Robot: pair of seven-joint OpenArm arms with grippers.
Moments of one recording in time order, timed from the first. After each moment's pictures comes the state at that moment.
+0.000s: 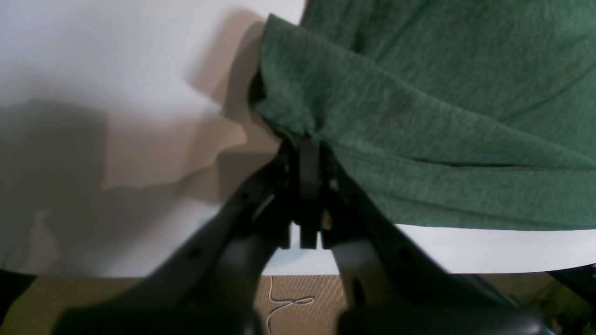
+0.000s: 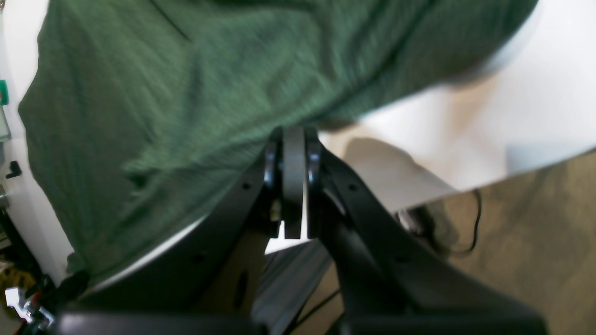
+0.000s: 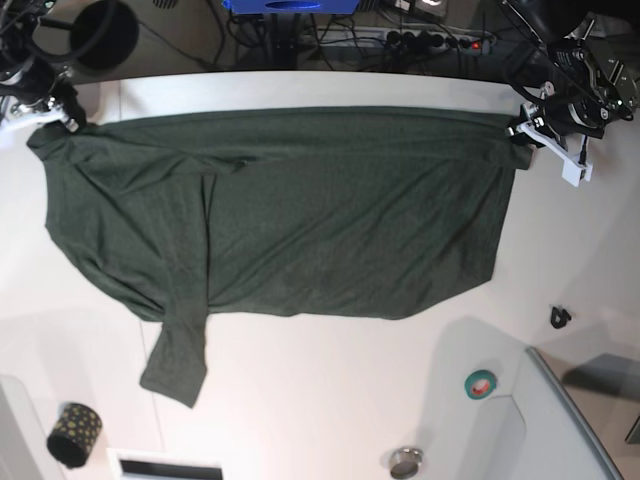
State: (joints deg) left arm 6.2 -9.3 -49.7 72.5 -20.9 -39.7 64.6; right arm -20.3 0.7 45.9 86.3 42.4 19.6 -57.9
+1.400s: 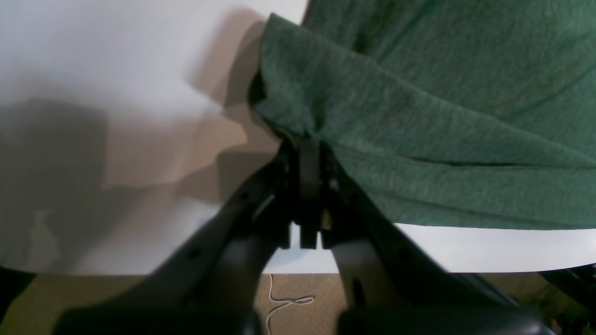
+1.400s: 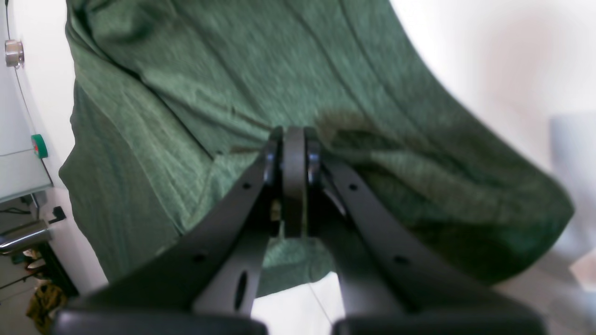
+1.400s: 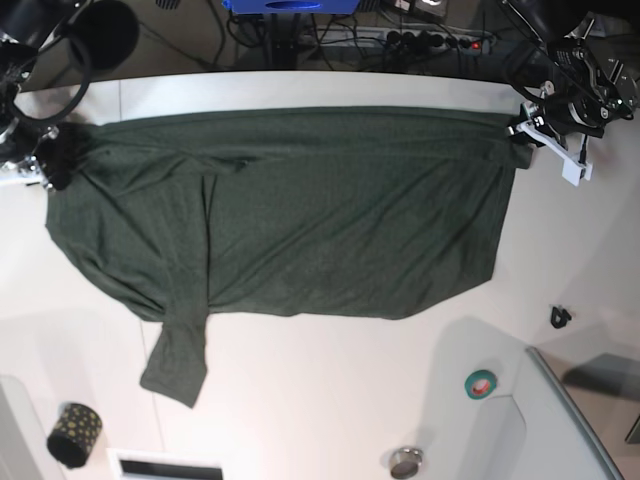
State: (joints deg) left arm 6.4 -9.3 -49.7 72.5 -20.9 -39.7 64.6; right arm -5.1 8.6 45.9 68.8 42.1 19.8 -55.3
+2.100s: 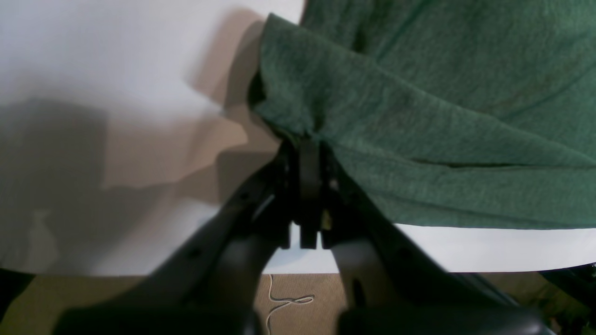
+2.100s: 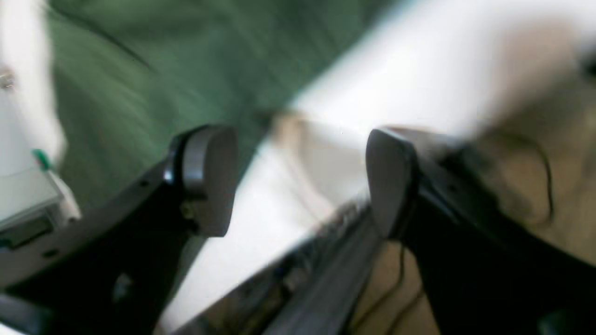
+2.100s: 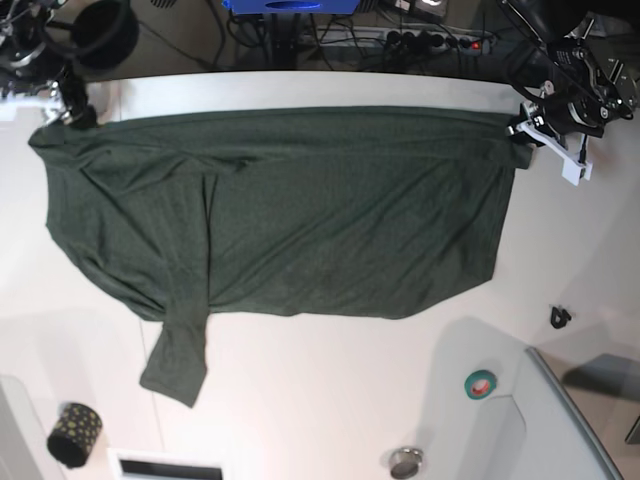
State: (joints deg) left arm 6.4 -9.3 -49.7 72.5 -20.9 -39.7 64.6; right arm -17.6 -3.9 55.2 80.4 44.6 17.0 -58.0
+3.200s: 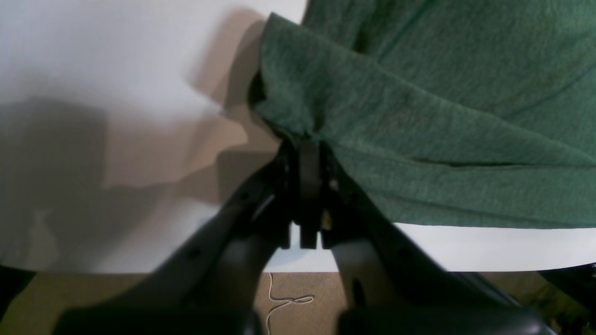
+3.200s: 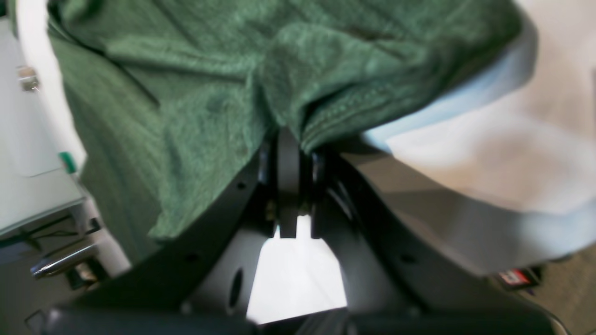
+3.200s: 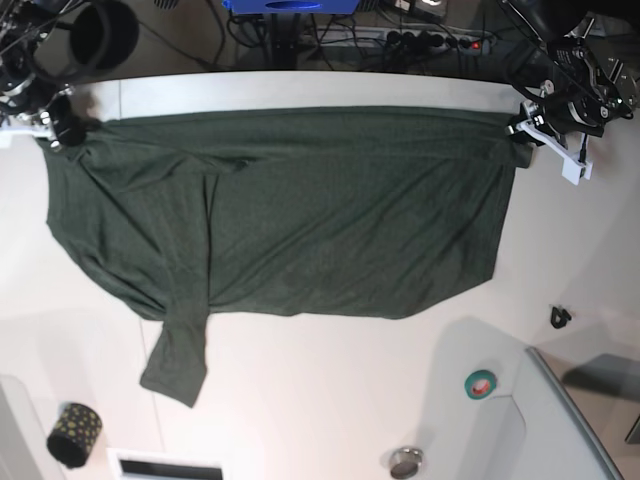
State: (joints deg) left arm 6.5 -9.3 -49.7 72.5 -20.9 -39.7 64.6; right arm -10.8 4.0 52.8 66.6 44.9 20.2 -55.3
